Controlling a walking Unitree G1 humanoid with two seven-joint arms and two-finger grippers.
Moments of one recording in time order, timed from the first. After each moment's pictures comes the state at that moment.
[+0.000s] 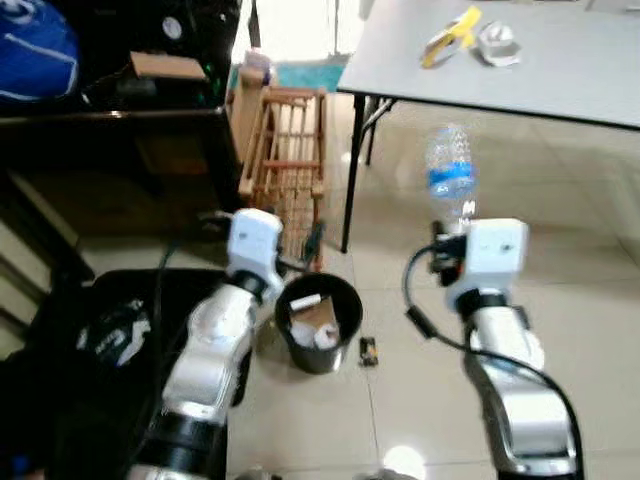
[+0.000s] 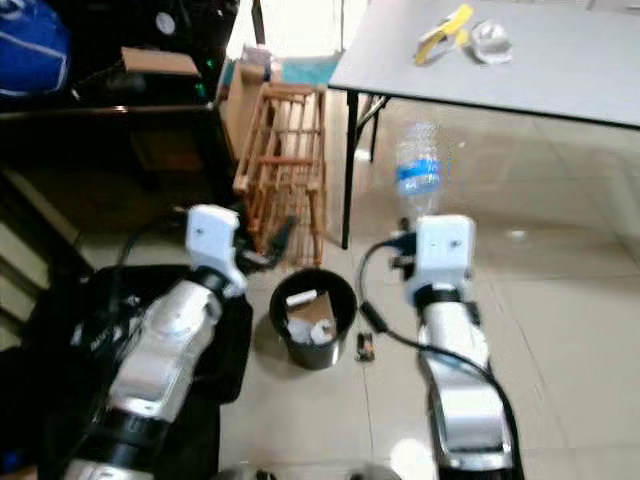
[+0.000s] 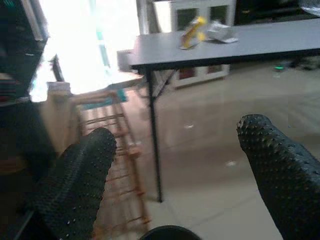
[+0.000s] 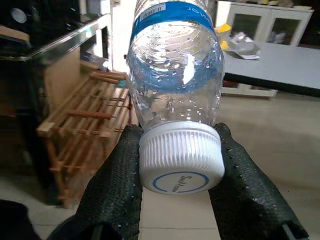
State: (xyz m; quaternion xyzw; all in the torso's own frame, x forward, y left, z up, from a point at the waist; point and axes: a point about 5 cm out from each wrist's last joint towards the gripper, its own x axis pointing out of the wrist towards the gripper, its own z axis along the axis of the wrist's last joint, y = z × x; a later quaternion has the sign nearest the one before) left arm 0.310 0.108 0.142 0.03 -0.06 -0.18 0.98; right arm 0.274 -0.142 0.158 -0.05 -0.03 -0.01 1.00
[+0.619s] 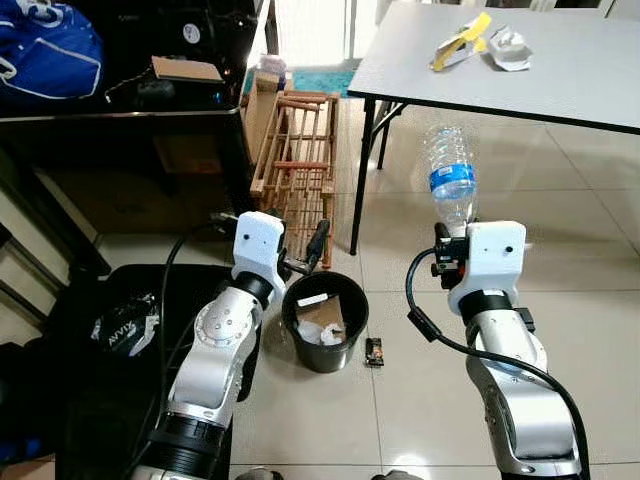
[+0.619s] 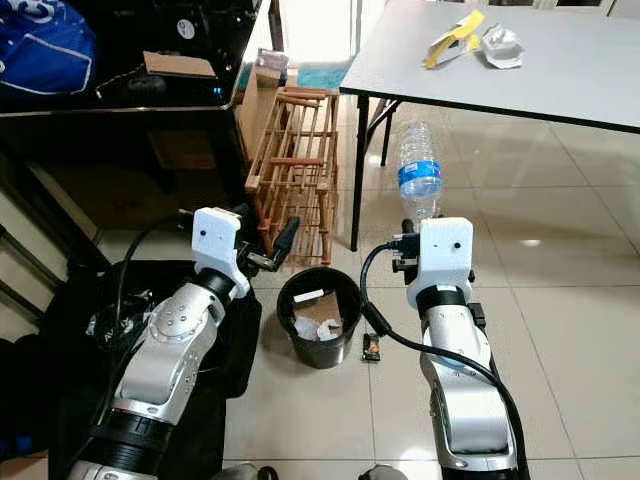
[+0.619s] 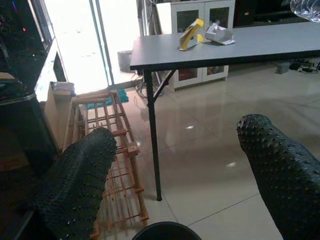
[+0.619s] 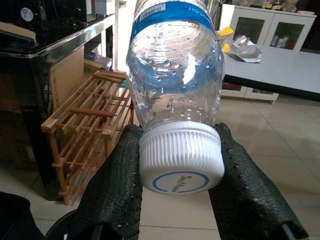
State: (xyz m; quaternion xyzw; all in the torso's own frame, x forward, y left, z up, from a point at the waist) left arm 0.308 0.103 0.140 0.03 -0.06 -0.19 0.98; right arm 0.272 -0.147 0.156 -0.06 -0.02 -0.01 1.00
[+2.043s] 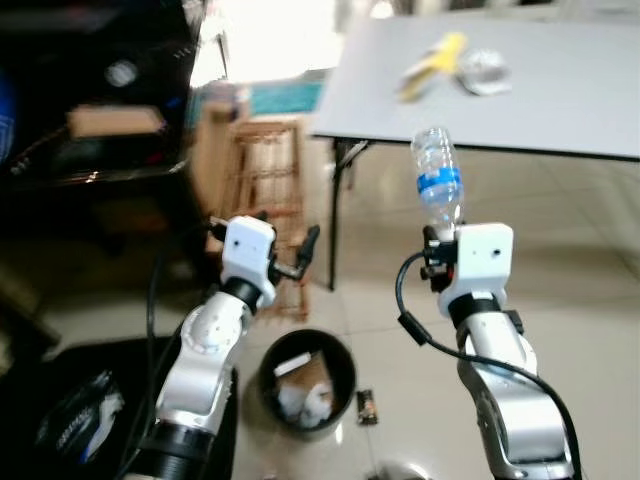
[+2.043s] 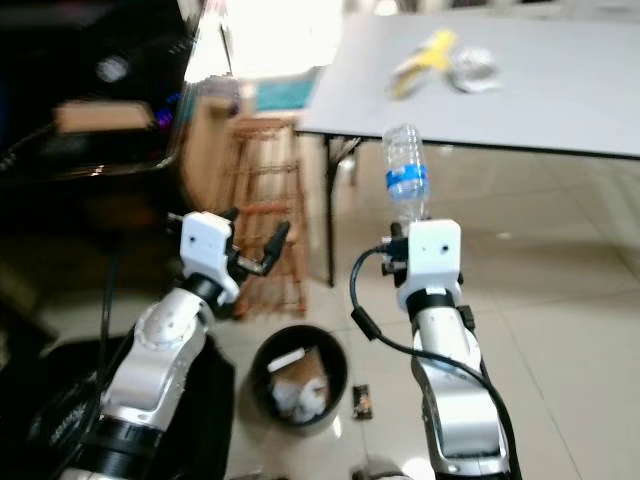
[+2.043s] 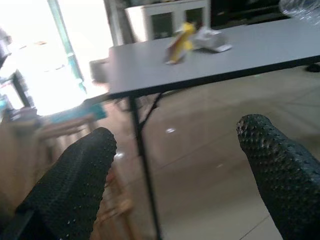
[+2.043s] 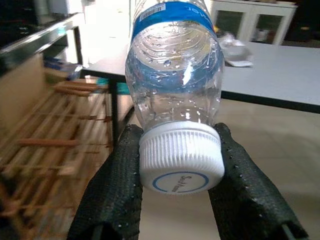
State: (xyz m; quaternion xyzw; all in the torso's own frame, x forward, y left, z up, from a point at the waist) left arm 0.303 0.106 0.139 0.04 -0.07 -0.20 0.98; right arm 0.270 -0.140 0.154 -0.06 -0.02 0.00 1.00
